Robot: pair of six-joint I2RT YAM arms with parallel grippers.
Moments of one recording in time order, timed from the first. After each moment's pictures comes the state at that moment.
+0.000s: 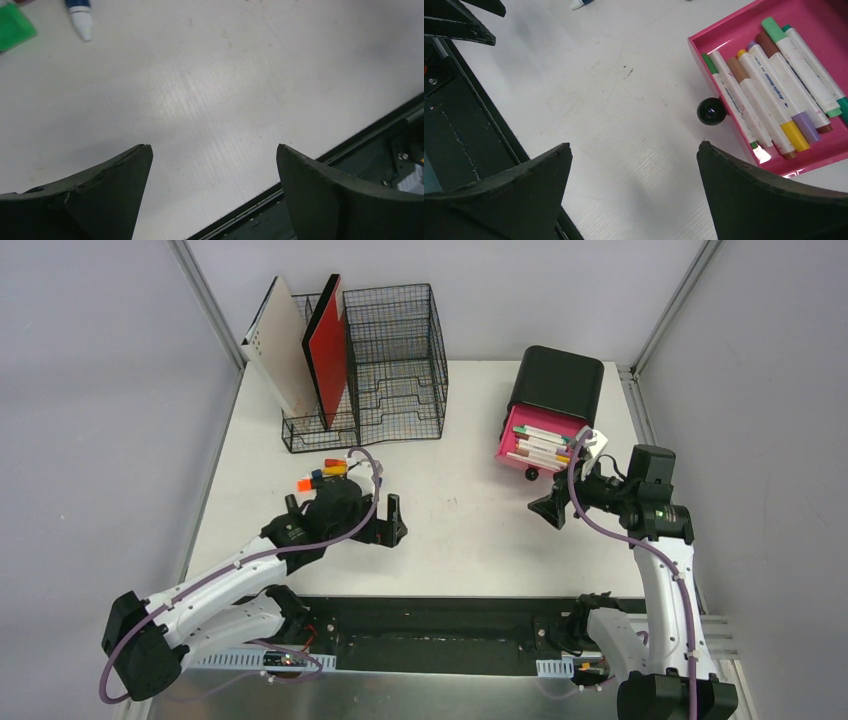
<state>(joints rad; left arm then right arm) -0.77 0.90 0.60 -0.40 -0.08 -0.53 -0.08 0.84 0.85 -0.73 -0.91 -0.48</state>
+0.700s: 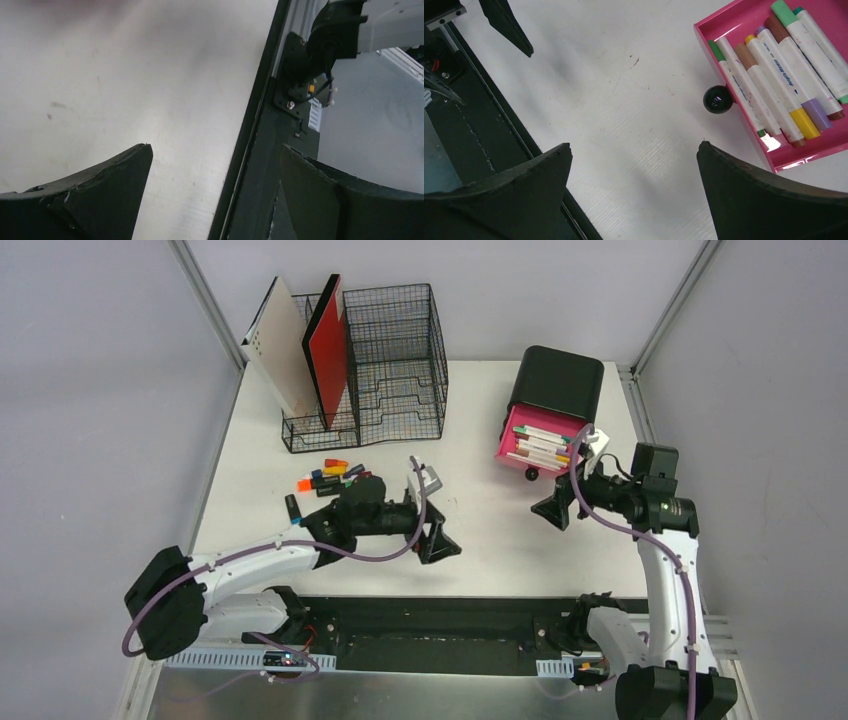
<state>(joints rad) -0.87 1.09 0.52 0.24 0.47 -0.37 -0.11 0.86 0.88 -0.82 -0.92 -0.52</state>
